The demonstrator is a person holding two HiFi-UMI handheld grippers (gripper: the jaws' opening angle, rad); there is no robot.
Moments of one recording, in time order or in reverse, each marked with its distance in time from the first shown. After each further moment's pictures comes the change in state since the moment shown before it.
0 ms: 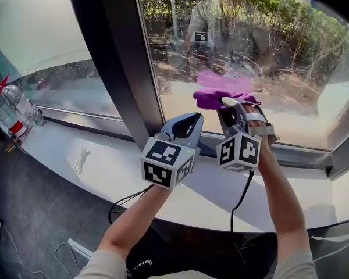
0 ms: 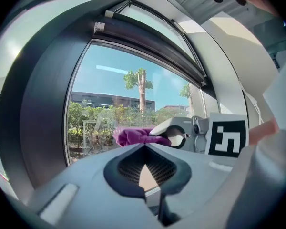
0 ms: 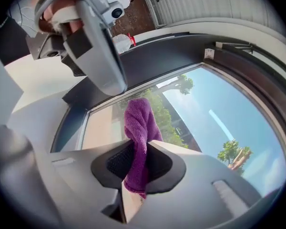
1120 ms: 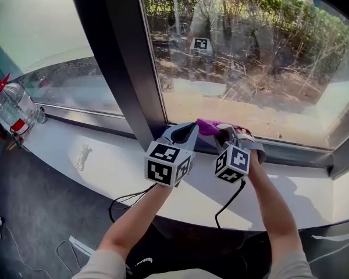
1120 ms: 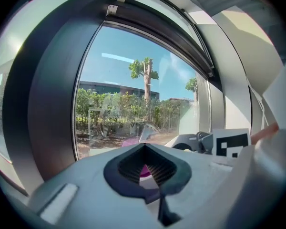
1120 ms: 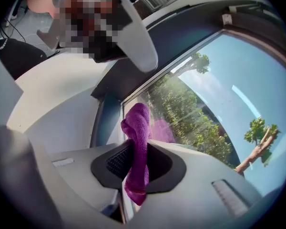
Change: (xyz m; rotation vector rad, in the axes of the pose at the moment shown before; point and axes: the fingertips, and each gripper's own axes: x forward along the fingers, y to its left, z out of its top) left arm 0.000 0.015 -0.062 -0.067 0.125 0.033; right arm 0.007 0.122 -0.044 0.120 0.129 0.298
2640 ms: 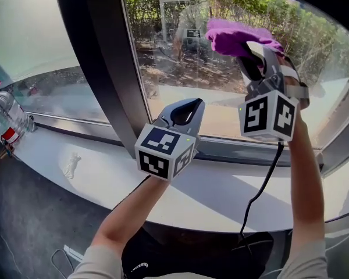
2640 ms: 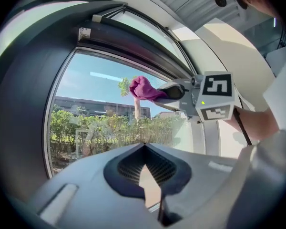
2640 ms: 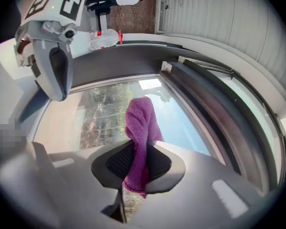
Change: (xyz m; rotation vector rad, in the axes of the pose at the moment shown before) left arm 0.006 -0.044 0.120 0.101 -0.217 -0.092; right arm -0.167 -0.269 0.086 -0.235 -0.130 -0.613
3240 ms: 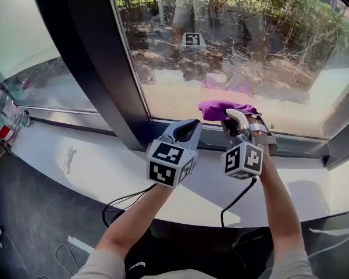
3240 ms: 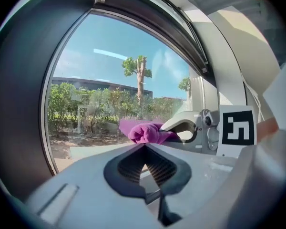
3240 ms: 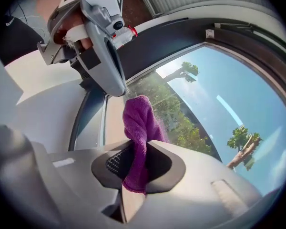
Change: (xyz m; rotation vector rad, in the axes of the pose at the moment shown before) left arm 0.004 -0.006 -0.142 -0.090 0.227 -0.002; right arm -0.038 0.265 -0.066 0.189 0.110 0.419
